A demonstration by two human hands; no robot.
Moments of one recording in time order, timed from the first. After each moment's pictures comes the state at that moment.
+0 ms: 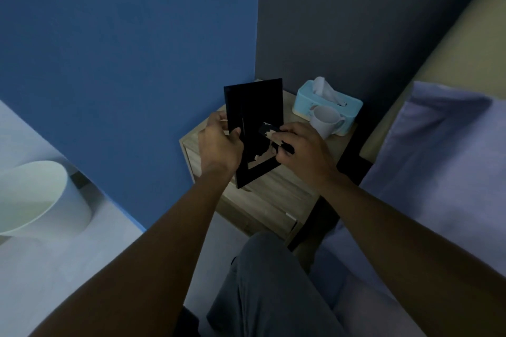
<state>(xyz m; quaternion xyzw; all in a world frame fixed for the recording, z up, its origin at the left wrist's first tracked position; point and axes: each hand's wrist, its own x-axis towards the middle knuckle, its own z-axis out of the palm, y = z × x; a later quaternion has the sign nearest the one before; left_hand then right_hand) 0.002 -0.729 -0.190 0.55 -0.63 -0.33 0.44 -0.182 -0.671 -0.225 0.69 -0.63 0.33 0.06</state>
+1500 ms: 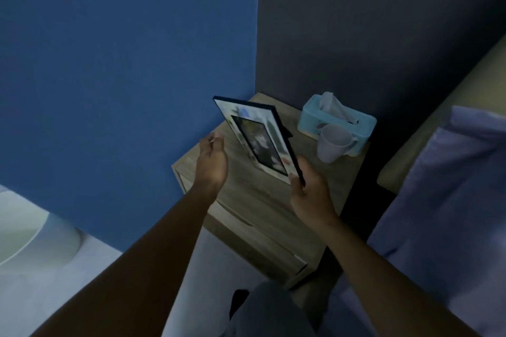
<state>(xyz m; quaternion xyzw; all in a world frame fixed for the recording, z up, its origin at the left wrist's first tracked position) -0.012 -0.813 -0.240 0.56 -0.55 -0.51 0.36 -0.175 -0.686 -0.256 0.51 -0.66 0.49 -0.25</state>
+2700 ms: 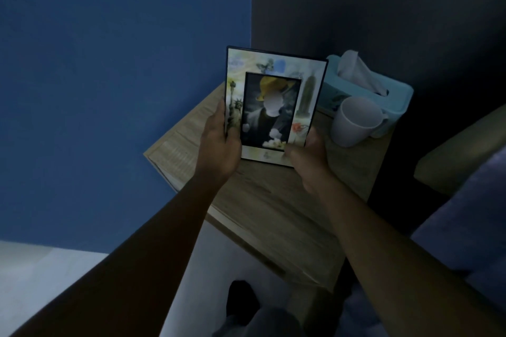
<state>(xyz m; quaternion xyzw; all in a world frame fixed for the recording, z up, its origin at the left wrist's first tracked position) -0.054 -0.868 -0.316 0.47 -0.69 -0.41 0.37 -0.216 -0.802 -0.329 0.24 -0.72 0.53 -0.38</state>
